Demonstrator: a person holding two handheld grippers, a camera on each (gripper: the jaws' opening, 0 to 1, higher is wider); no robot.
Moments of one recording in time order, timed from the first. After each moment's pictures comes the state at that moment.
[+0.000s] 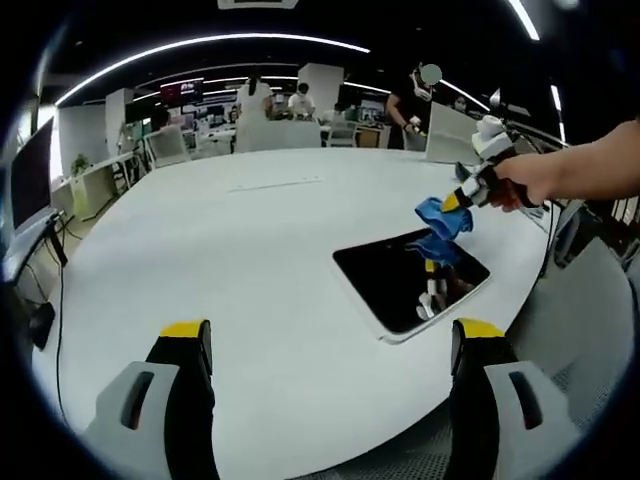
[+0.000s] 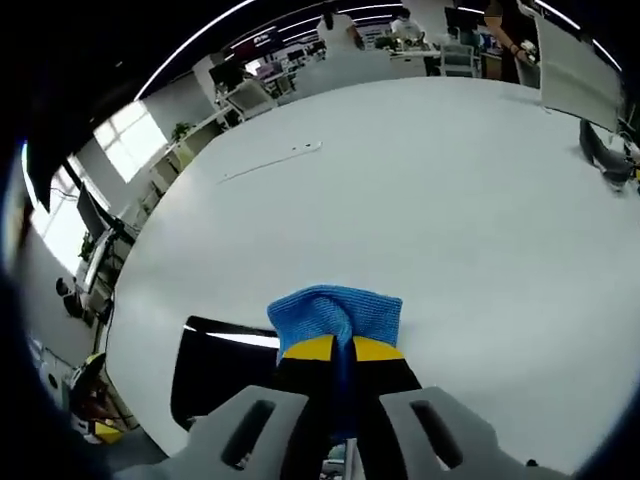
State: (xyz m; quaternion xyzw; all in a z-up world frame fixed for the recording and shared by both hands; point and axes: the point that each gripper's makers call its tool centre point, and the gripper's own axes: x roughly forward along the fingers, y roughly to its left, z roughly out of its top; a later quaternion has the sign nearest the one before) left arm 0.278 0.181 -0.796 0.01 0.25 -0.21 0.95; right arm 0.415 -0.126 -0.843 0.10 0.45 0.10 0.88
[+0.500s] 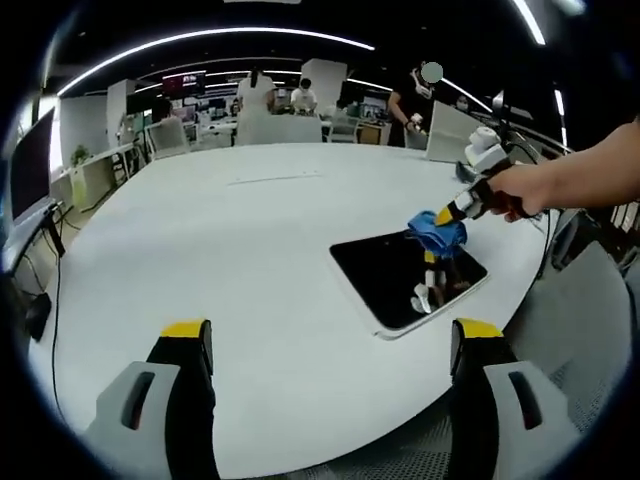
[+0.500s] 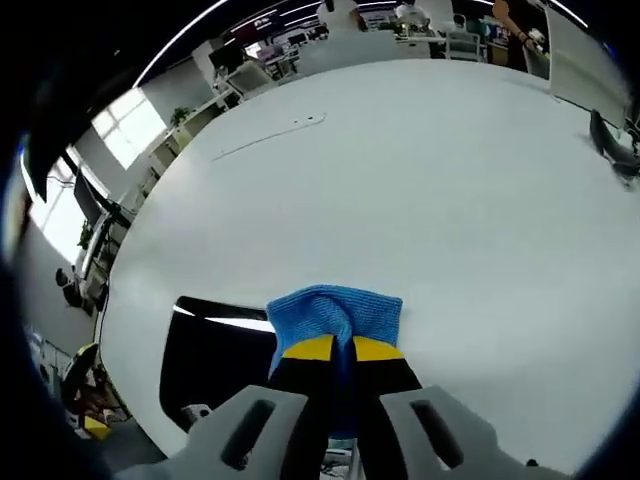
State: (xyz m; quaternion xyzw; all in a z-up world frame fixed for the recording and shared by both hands) left arm 0.272 0.177 -0.799 0.01 0.26 -0.22 0.94; right arm 0.408 -0.113 -0.868 0.08 0.48 0.11 0.87
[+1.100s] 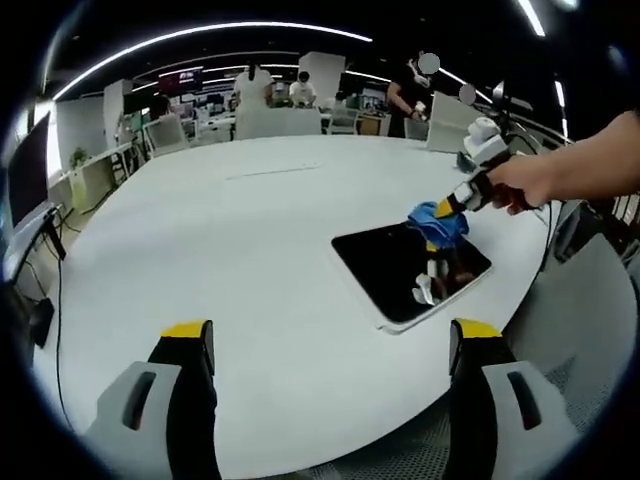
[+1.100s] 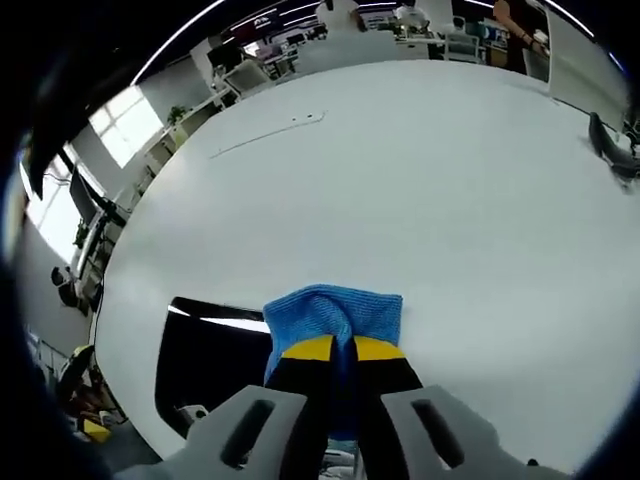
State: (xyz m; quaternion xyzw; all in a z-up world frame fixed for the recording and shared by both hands) left arm 0.275 0.180 -0.808 0.03 0.28 -0.21 0.94; right arm 0.412 -0.111 -0.869 0.07 0.48 0.11 0.87
